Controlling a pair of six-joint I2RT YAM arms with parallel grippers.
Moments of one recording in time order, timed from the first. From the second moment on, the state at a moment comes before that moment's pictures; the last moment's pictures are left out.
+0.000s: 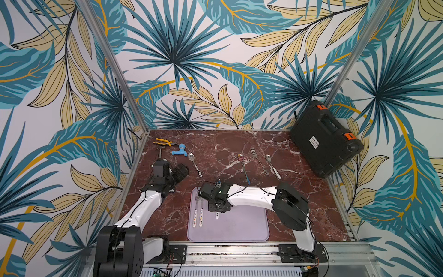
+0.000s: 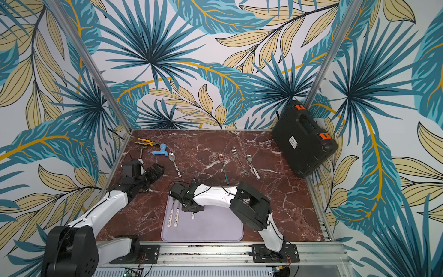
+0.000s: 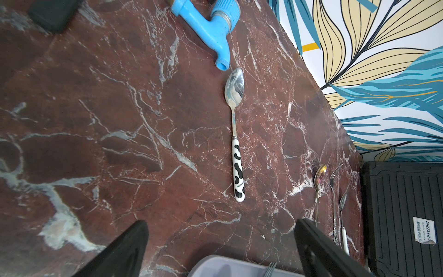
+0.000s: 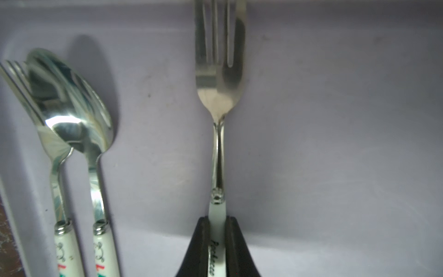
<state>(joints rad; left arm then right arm) 0.00 1.19 0.61 -0.12 0.21 -0.79 1.11 2.06 1.49 -0.76 0.17 1.11</state>
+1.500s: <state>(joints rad) 0.00 1.19 0.61 -0.12 0.21 -0.79 1.18 2.09 1.51 -0.75 0.15 1.24</state>
